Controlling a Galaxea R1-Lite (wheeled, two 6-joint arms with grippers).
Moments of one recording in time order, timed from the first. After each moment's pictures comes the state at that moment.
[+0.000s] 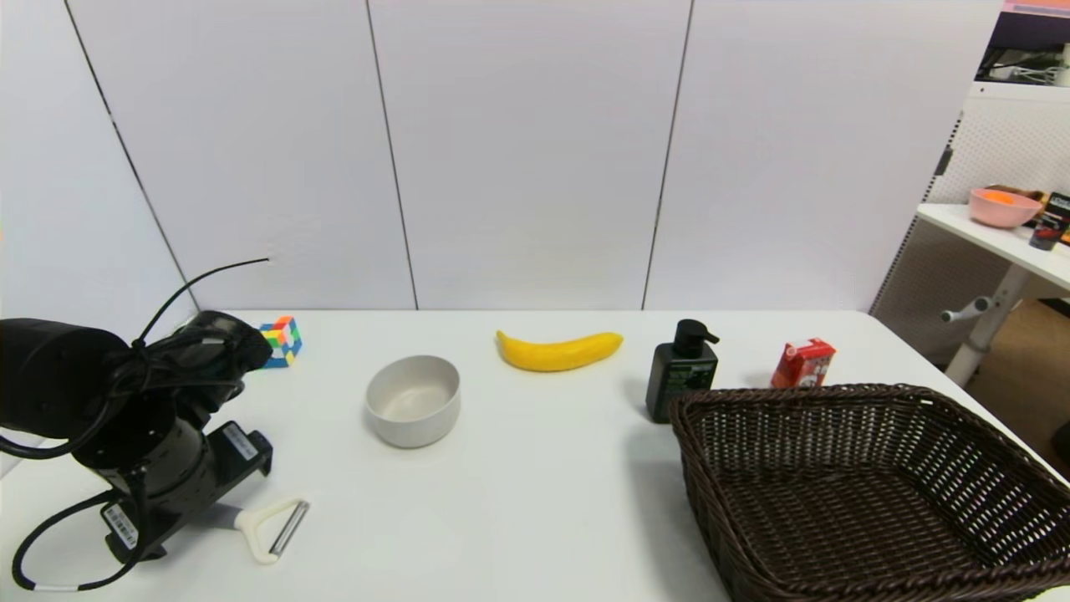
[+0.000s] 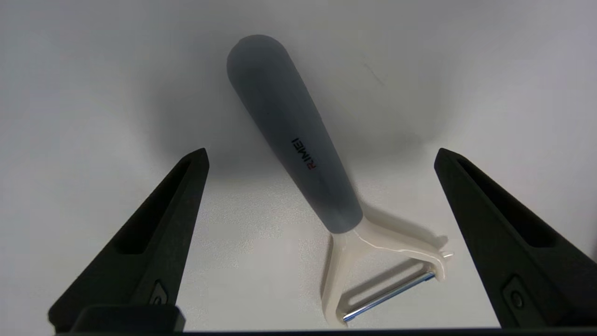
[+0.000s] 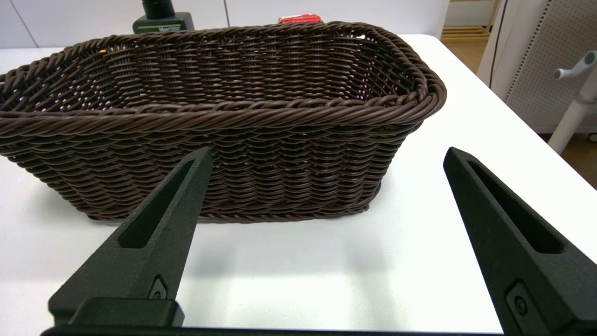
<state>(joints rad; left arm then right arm) -0.19 1.70 -0.87 0.48 0.30 -1.06 0.00 0.00 0.00 0.00 -0.01 0.03</state>
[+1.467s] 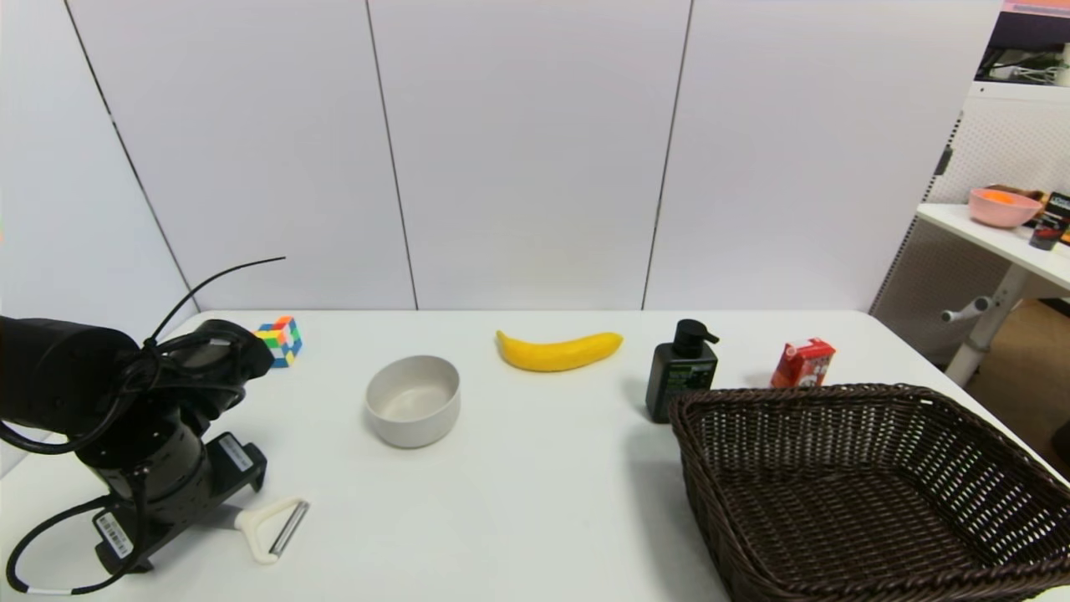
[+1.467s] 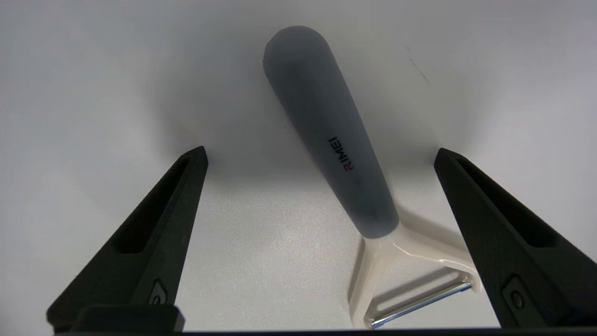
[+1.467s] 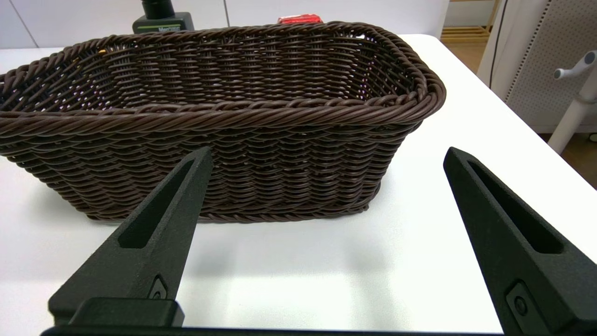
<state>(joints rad) -0.17 1.72 -0.88 0.52 0.31 -1.06 0.00 0.00 0.00 0.00 -0.01 0.03</state>
